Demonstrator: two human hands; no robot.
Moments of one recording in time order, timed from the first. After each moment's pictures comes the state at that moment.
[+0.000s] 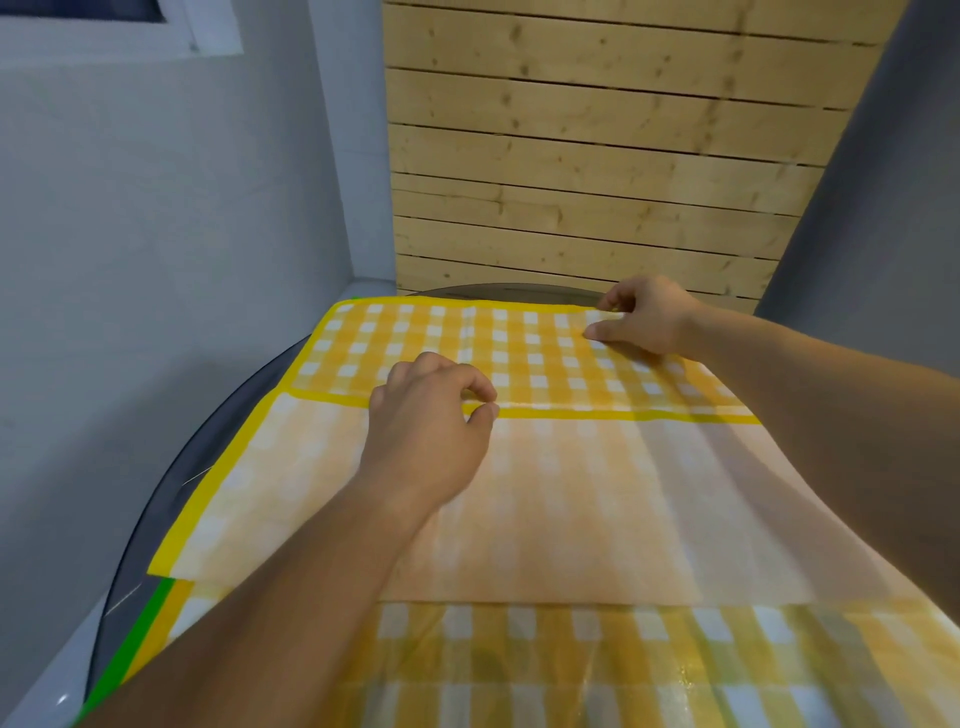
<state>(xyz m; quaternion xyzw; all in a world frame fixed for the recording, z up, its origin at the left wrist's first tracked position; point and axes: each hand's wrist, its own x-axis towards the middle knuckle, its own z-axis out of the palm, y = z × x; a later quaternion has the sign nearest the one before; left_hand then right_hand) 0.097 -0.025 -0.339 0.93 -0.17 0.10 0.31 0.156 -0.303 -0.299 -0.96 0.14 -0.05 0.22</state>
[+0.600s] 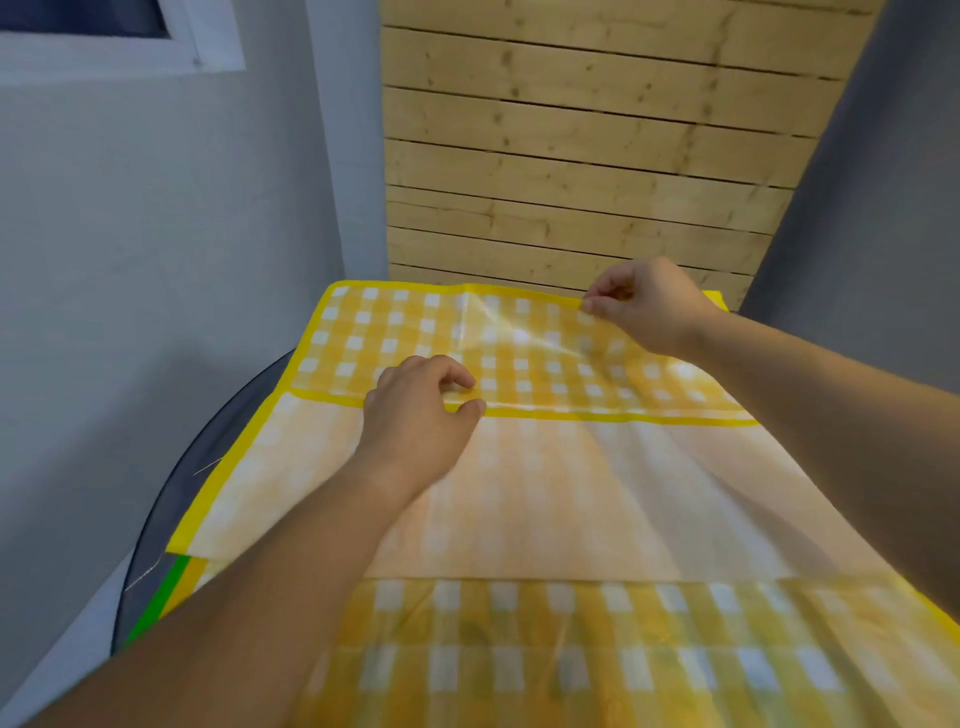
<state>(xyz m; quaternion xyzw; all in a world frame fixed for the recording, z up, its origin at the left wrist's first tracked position) 0.098 -0.022 -0.335 0.90 -0.15 0.08 0.39 0.112 -0.285 -0.260 -0.96 0.05 -0.16 0.23</state>
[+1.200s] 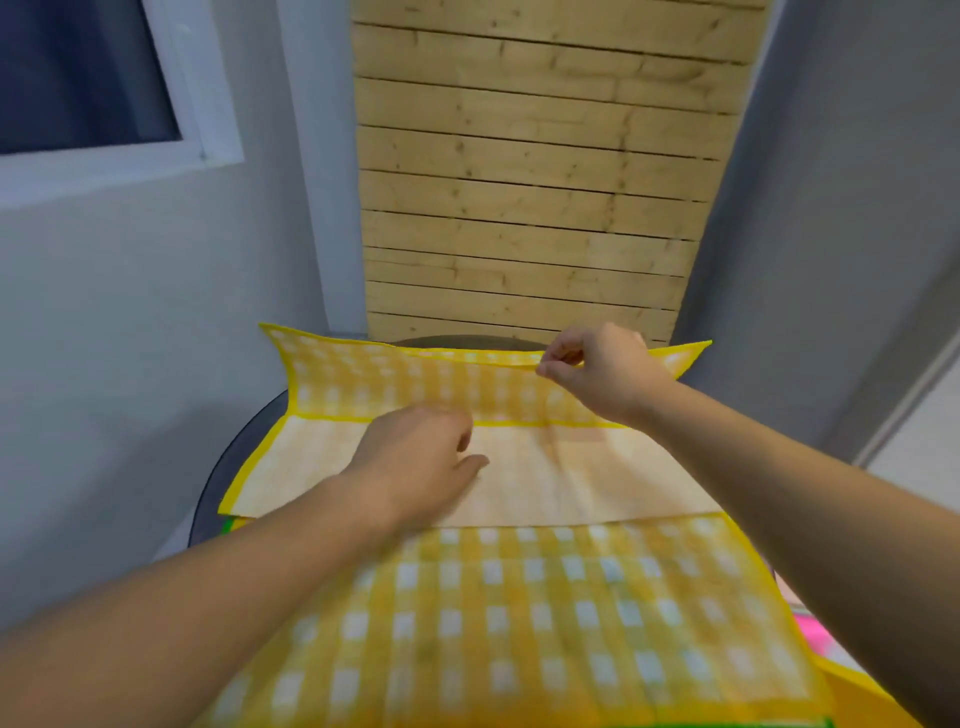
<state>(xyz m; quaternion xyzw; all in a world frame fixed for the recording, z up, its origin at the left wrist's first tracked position) 0.000 -0.015 -0.265 0.93 -0.35 0.13 0.09 -0.025 -0.239 -0.212 -0.96 0.04 -0.19 0.18</state>
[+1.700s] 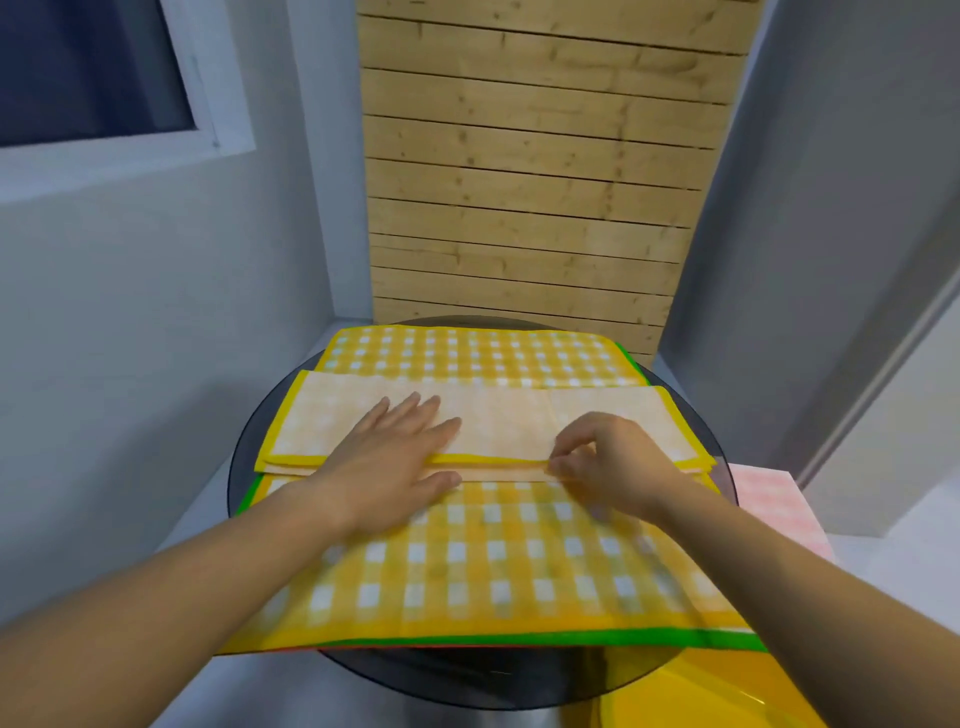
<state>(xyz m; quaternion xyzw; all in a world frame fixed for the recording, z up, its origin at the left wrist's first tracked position) -0.029 0.042 -0.288 0.92 -0.40 0.00 0.04 -0.121 -0.220 -0.277 -0.96 0.07 -0.07 0.26</state>
